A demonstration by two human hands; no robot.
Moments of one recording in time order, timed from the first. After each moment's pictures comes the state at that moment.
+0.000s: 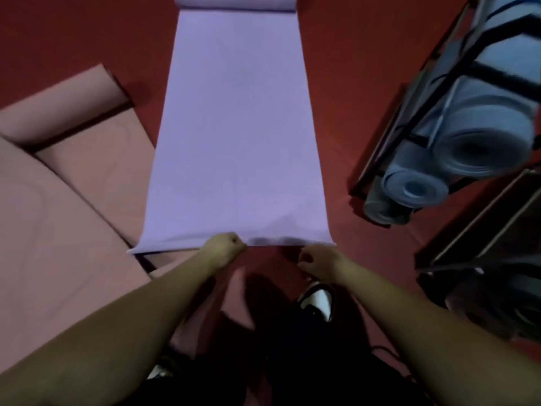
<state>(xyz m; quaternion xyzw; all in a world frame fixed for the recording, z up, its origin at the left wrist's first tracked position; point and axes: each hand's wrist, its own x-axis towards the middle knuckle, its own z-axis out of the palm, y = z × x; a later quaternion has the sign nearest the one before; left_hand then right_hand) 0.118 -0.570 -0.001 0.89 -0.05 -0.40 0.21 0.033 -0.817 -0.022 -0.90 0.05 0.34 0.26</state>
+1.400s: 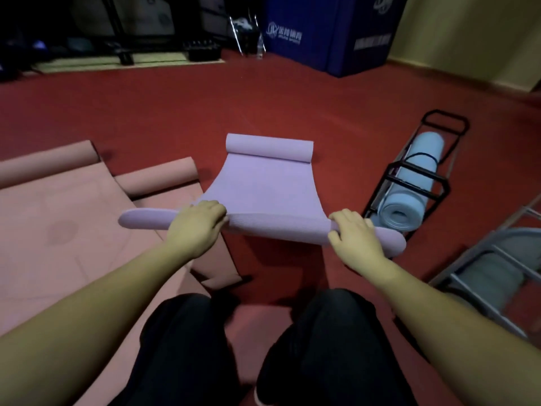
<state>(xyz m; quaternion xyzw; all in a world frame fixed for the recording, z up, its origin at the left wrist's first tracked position) -0.018 -0.419 0.302 0.95 -0.26 0.14 0.12 -0.093 -0.755 0.299 -0.99 0.00 -0.10 0.09</state>
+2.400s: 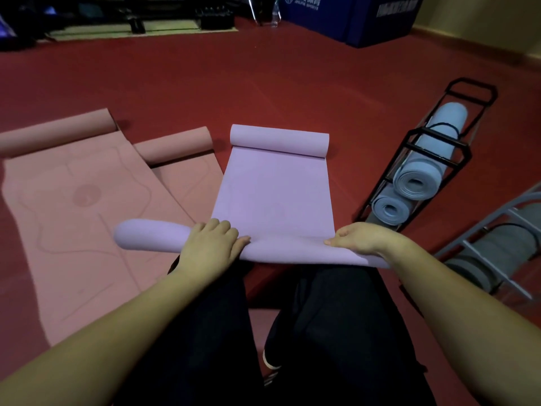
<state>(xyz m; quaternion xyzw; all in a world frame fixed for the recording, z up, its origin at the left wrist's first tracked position) -0.151 -0.398 0.255 0.96 -0.23 0.16 0.00 -0.141 -0.732 0.286 -0.93 0.02 0.30 0.19</state>
